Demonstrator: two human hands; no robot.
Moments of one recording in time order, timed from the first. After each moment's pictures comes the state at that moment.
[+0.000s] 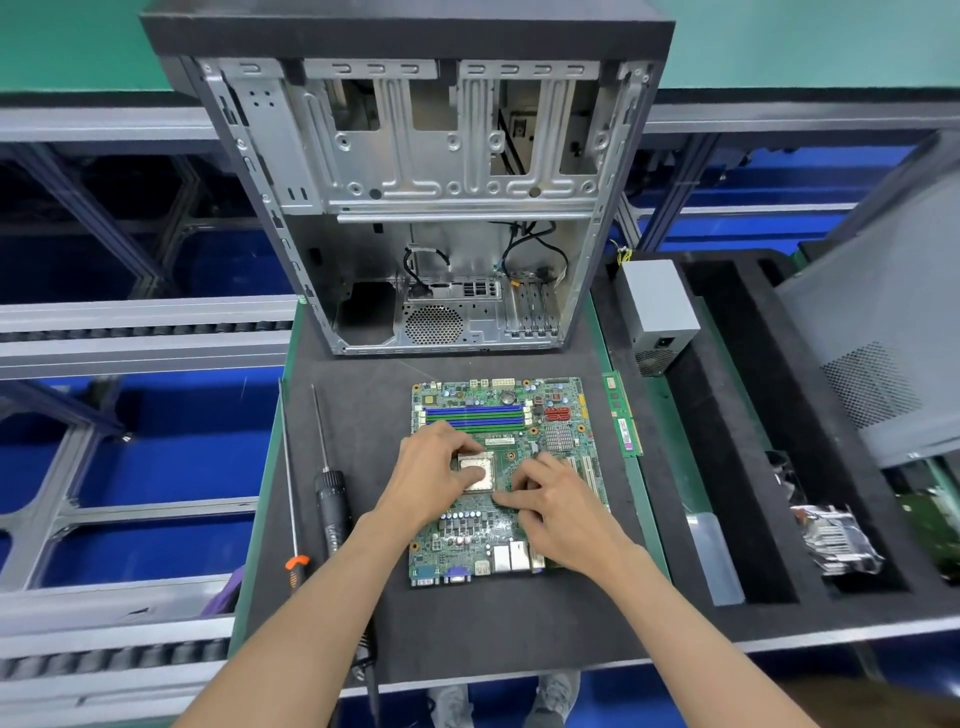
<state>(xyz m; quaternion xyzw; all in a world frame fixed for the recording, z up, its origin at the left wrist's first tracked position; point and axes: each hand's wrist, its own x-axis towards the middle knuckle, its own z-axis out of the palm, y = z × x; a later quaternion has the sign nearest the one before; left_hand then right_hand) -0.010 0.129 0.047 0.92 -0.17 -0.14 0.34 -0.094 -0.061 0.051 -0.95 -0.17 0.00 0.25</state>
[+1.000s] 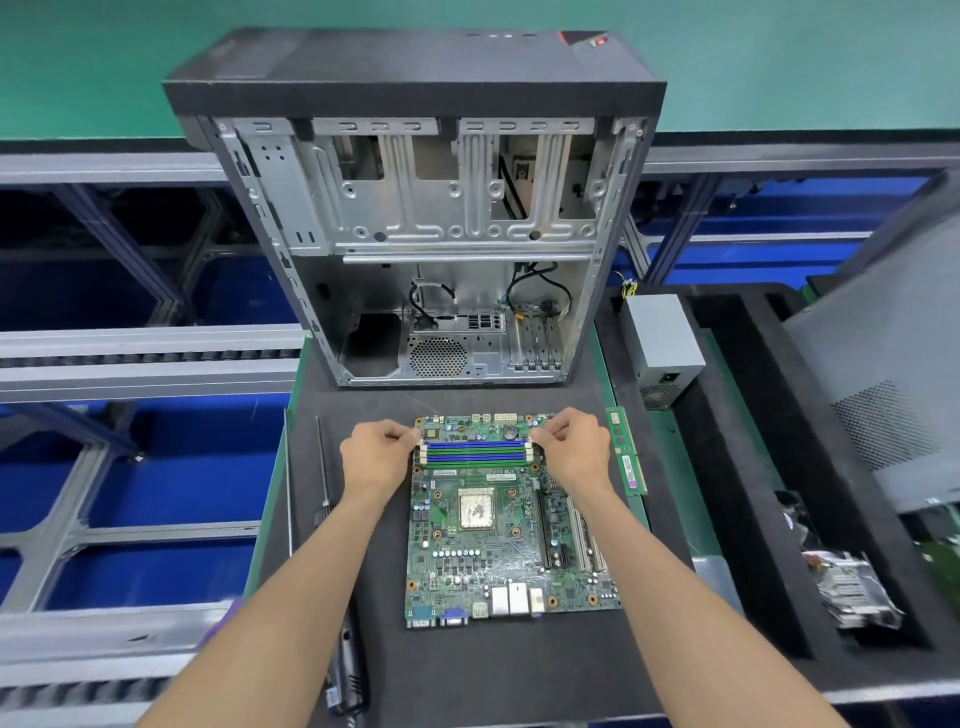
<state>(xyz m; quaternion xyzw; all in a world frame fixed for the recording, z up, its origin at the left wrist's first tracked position) 0.048 0.152 0.052 0.88 0.18 -0.09 0.43 0.009 -0.077 0.058 -0.86 0.30 0.02 0.41</state>
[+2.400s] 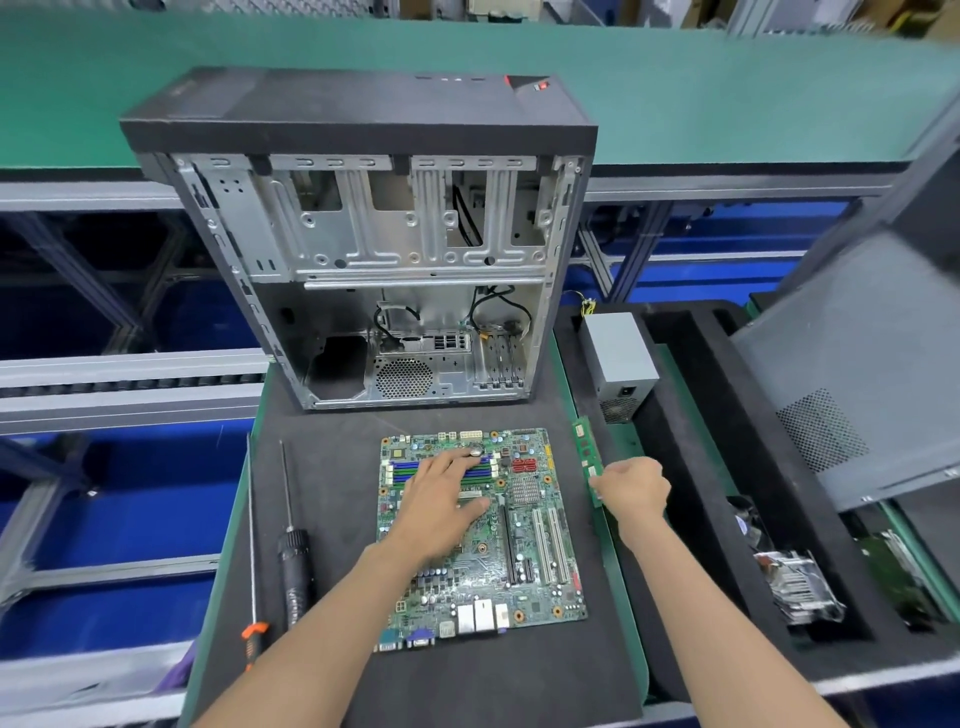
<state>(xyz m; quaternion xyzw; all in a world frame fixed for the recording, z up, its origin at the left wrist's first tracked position) 0.004 0.082 0.046 0.92 -0.19 -0.18 0.29 -0.039 -0.162 0.062 -0.77 0.49 0.01 0.41</state>
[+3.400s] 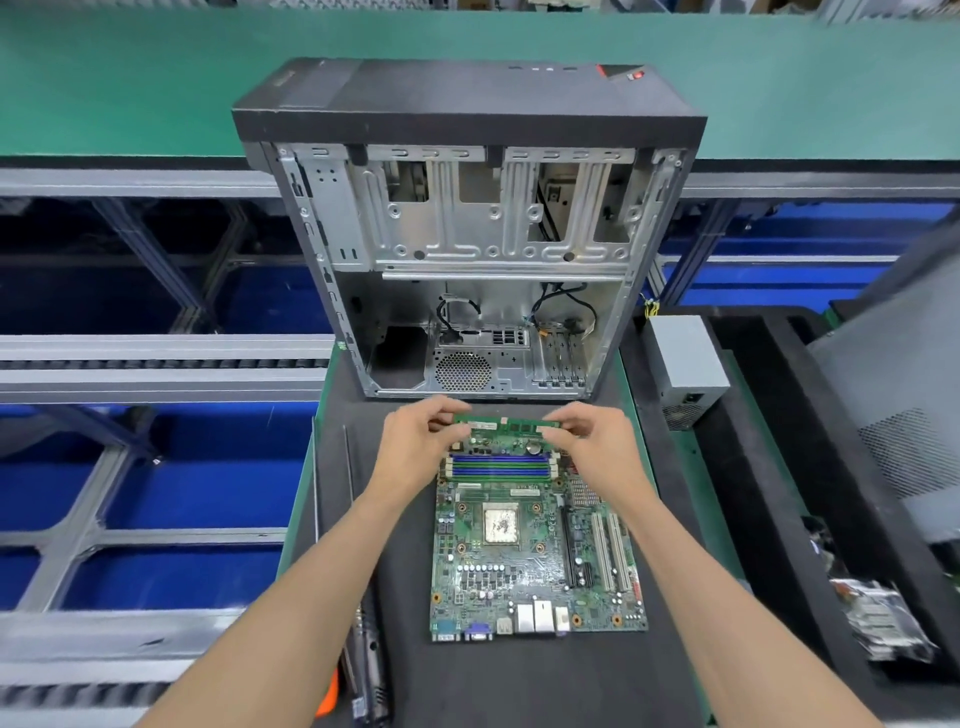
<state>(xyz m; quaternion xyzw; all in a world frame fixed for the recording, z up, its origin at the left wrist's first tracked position) 0.058 0.155 0.086 0.86 -0.05 -0.06 0.51 0.010 -0.077 0.095 -0.84 0.14 -0.01 0.52</state>
